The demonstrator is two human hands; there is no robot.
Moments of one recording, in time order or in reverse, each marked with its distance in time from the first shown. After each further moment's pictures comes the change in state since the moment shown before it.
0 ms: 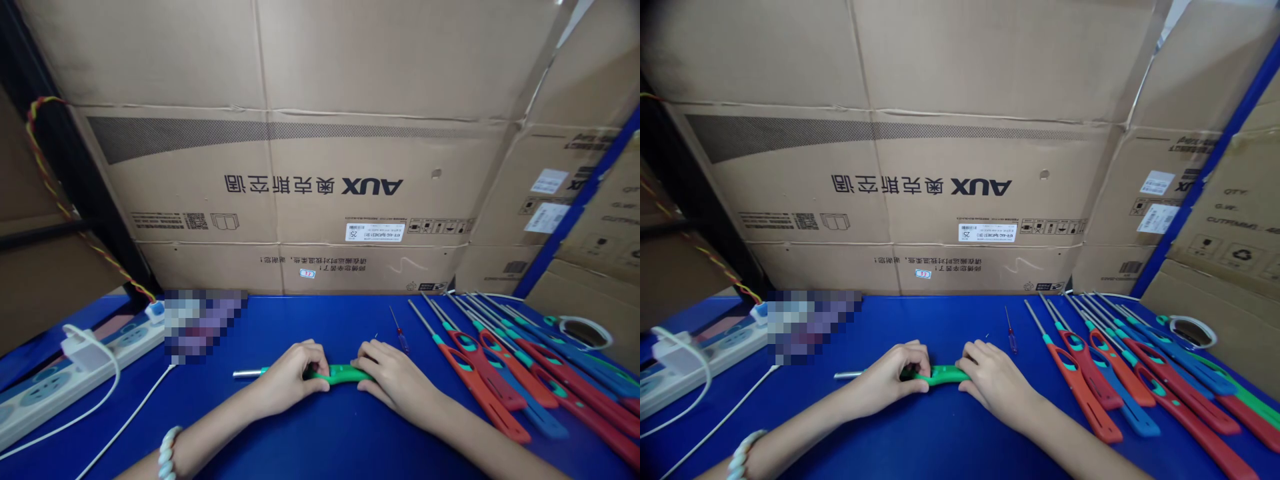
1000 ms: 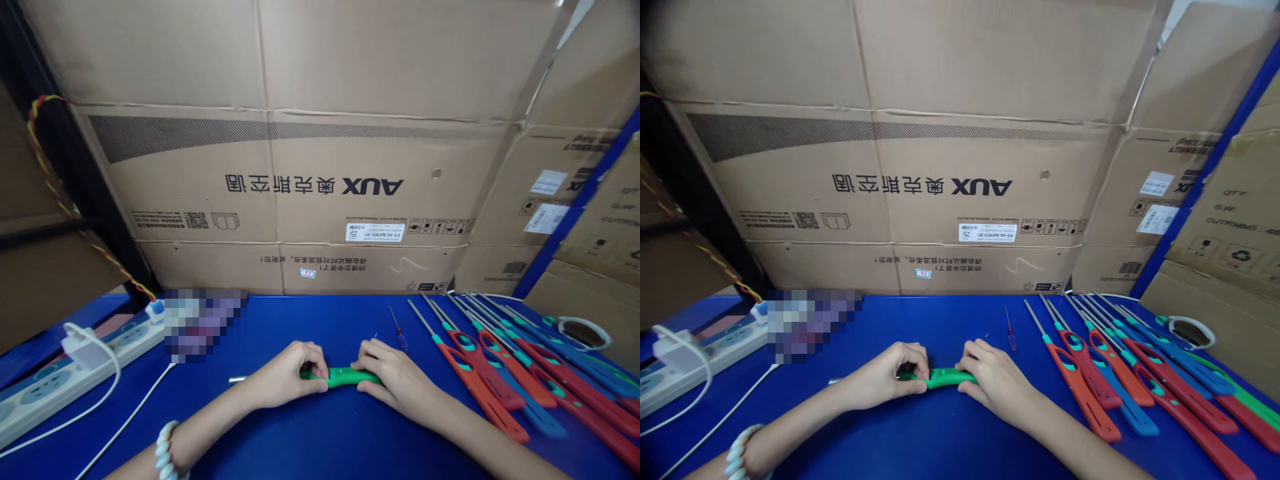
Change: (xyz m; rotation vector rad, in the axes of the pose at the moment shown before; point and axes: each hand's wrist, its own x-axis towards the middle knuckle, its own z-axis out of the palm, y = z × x) left_hand 0.000 0.008 -0.011 -0.119 -0.106 -0.029; right_hand 0.000 0.001 -0.006 0.168 -0.028 0.034
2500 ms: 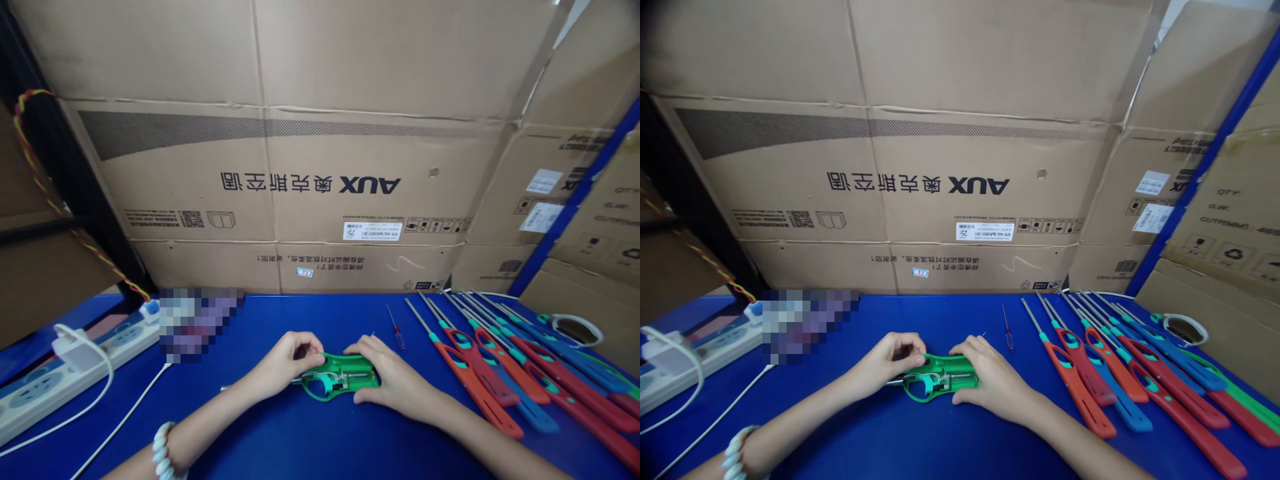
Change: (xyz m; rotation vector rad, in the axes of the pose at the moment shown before) left_hand 0.010 -0.020 0.004 -0.289 0.163 -0.066; right_hand 0.002 0.004 0.007 0.296 0.048 0.162
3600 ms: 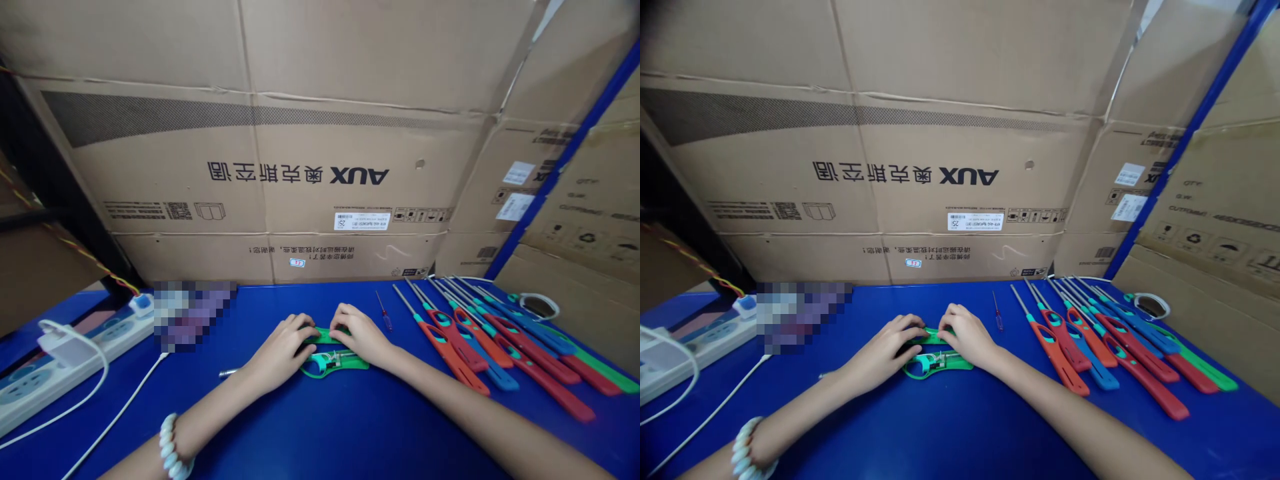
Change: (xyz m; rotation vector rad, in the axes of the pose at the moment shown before) left_hand -0.011 0.010 0.003 0.809 0.029 0.211; right_hand 0.041 0.002 0.014 -0.150 0.158 -0.061
